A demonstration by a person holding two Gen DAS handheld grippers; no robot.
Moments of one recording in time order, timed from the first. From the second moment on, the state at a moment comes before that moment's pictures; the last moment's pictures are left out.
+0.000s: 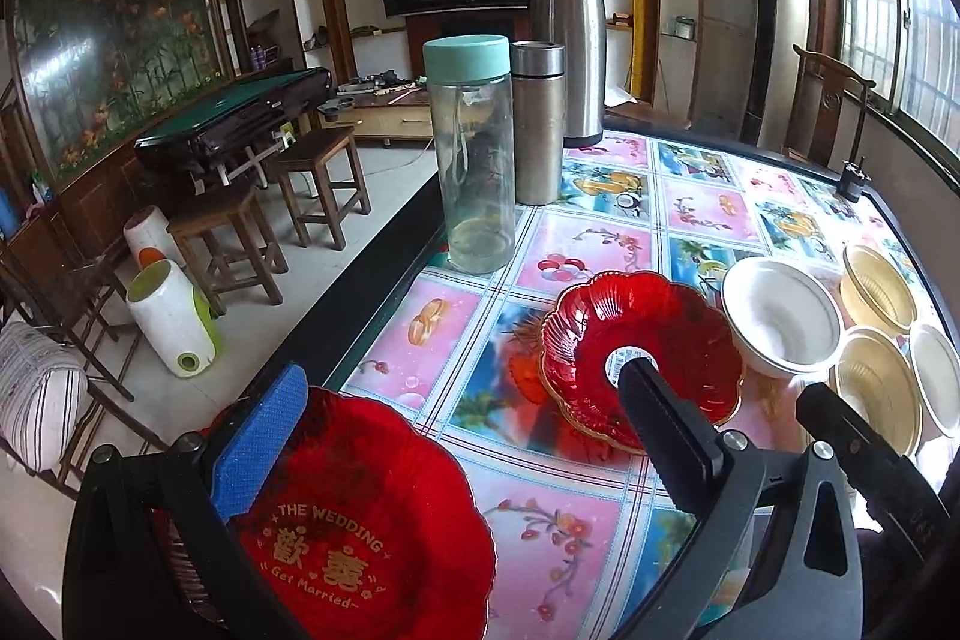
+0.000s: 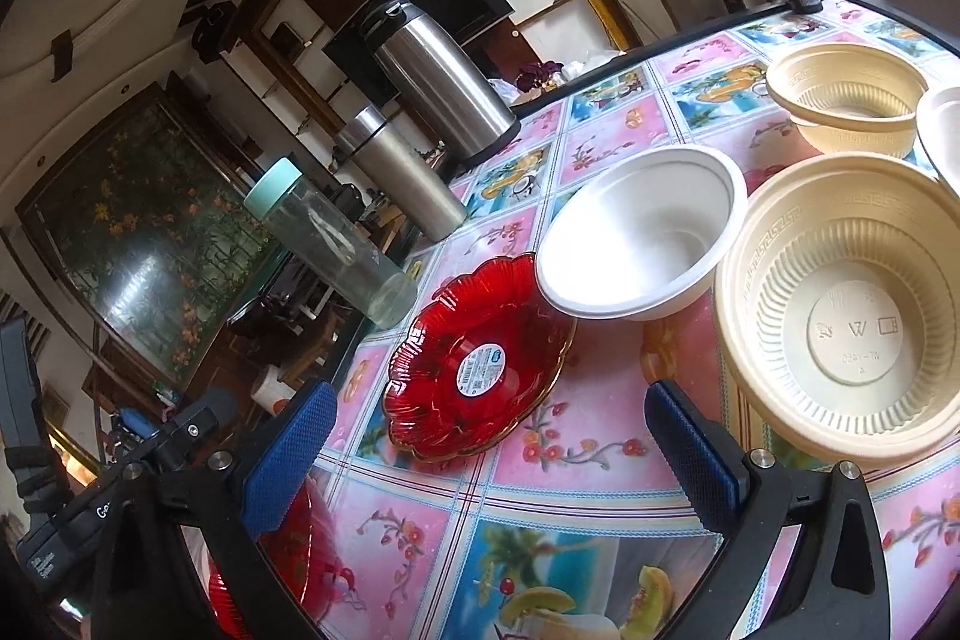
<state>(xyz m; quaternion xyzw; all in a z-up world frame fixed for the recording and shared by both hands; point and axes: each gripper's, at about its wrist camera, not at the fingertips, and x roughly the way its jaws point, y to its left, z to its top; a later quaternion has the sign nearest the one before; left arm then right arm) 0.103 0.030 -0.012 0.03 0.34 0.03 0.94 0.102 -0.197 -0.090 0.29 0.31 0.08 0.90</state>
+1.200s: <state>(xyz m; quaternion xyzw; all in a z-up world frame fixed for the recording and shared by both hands) 0.223 0.028 -0.053 -0.11 0.56 -0.16 0.81 0.135 -0.203 -0.100 0.40 0.36 0.08 0.84</state>
